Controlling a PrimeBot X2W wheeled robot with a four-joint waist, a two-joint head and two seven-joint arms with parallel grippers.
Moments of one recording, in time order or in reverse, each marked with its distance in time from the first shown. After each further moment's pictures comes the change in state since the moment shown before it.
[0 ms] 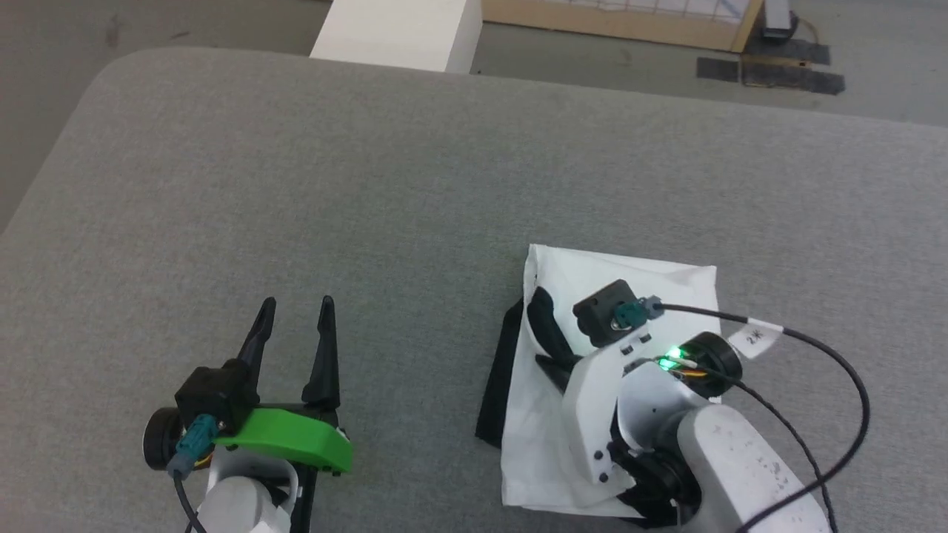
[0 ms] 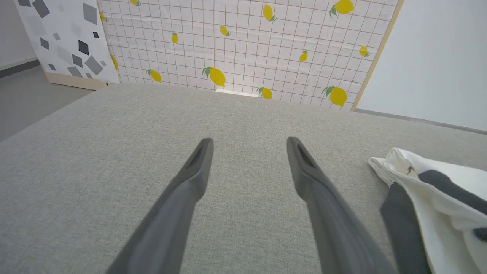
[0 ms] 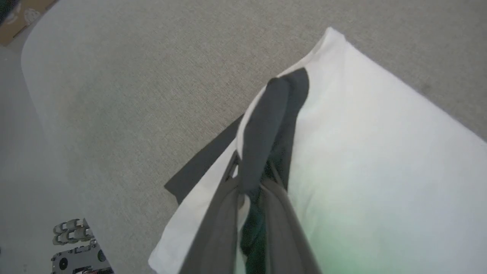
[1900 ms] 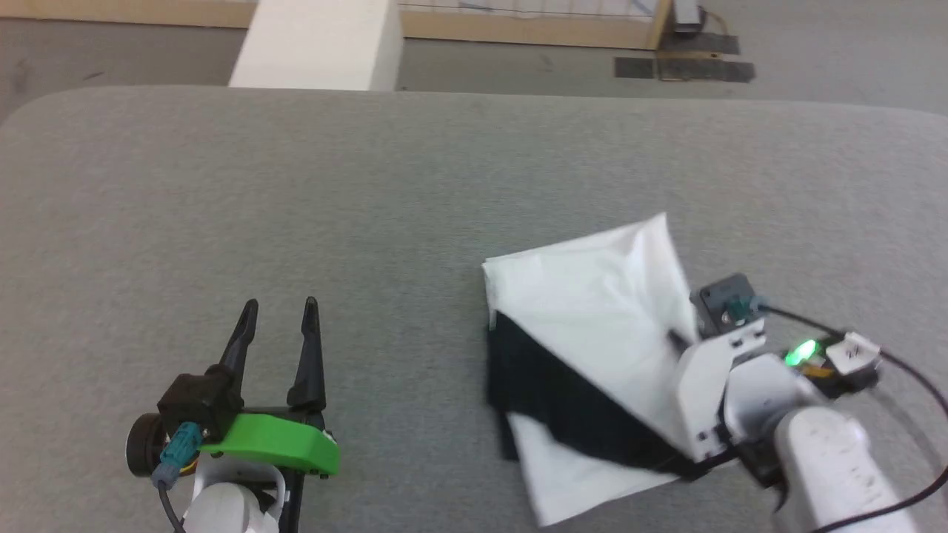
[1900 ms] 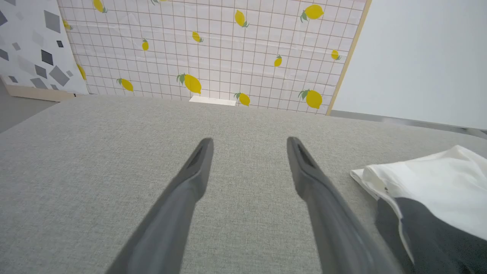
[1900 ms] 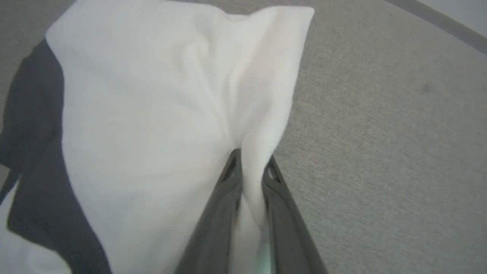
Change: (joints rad) left arm 0.023 -0.004 0.036 -0.035 0.019 -0.005 -0.001; right arm 0.083 -0.048 -0.264 -0.041 -0.267 0.001 -0.016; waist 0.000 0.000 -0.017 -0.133
